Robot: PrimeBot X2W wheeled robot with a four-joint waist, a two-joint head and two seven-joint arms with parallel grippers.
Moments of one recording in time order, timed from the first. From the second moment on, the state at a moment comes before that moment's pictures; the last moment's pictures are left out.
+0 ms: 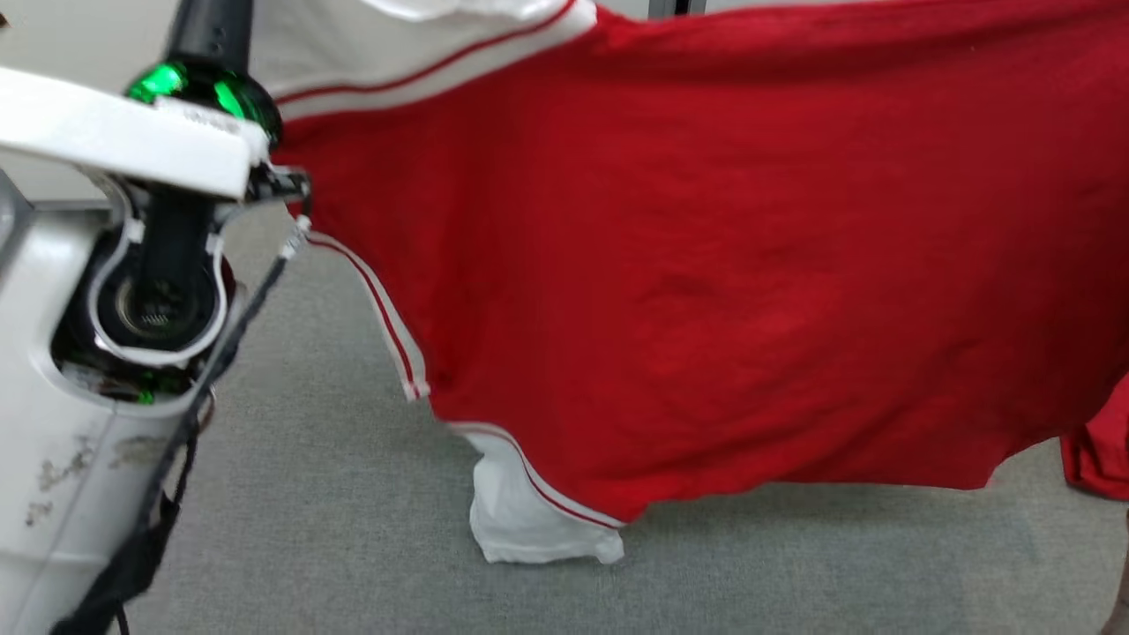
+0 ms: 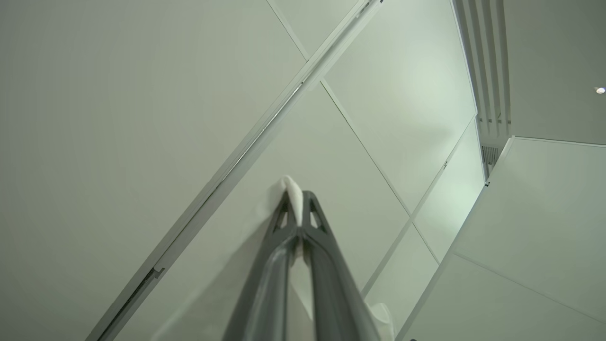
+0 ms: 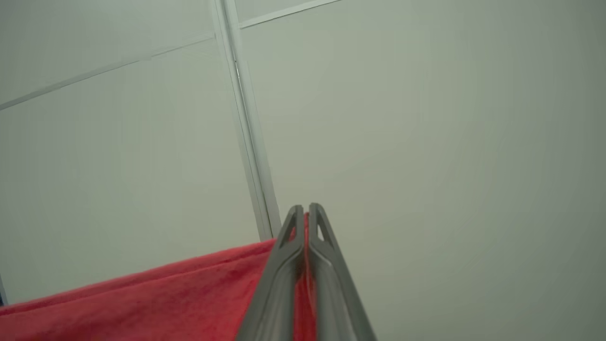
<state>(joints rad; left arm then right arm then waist) -0.75 0.37 -0.41 -0.13 -1.46 0.19 -0.13 -0.62 -0.13 -0.23 -0.03 0.31 0.13 0.22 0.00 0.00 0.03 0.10</state>
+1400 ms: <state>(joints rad) -1.08 0.28 -0.50 0.70 -0.88 -0.13 -0.26 -1.12 -0.21 -0.05 0.97 0.29 0.13 -0.26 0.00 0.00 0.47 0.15</state>
